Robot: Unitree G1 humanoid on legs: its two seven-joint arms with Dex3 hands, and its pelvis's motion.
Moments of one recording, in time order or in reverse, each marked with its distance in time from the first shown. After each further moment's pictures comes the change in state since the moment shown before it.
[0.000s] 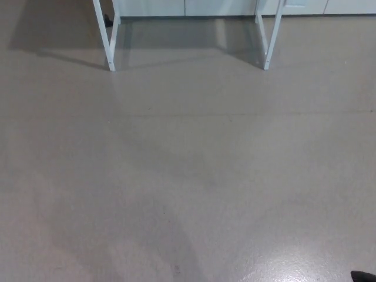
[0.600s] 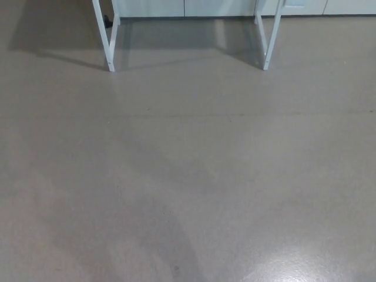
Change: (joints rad) left_arm 0.051 0.004 -0.001 0.007 -0.047 -0.023 -0.088; right_arm 0.055 0.001 -0.008 0.041 0.006 -0.113 0.023
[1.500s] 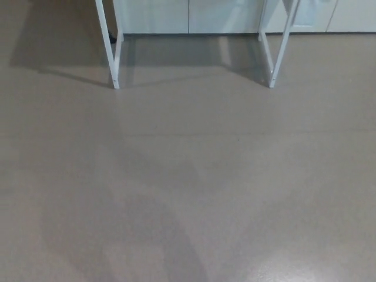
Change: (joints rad) left_arm -0.004 0.028 -0.020 -0.009 -0.029 -0.011 -0.015; right_arm -0.009 0.003 0.017 0.022 -0.007 -0.030 -0.014
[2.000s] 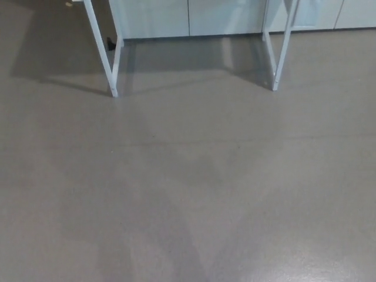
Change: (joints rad) left_arm -0.007 -0.010 -0.014 0.007 -0.002 -0.013 0.000; right_arm -0.011 -0.019 0.009 0.023 -0.004 -0.013 -0.019
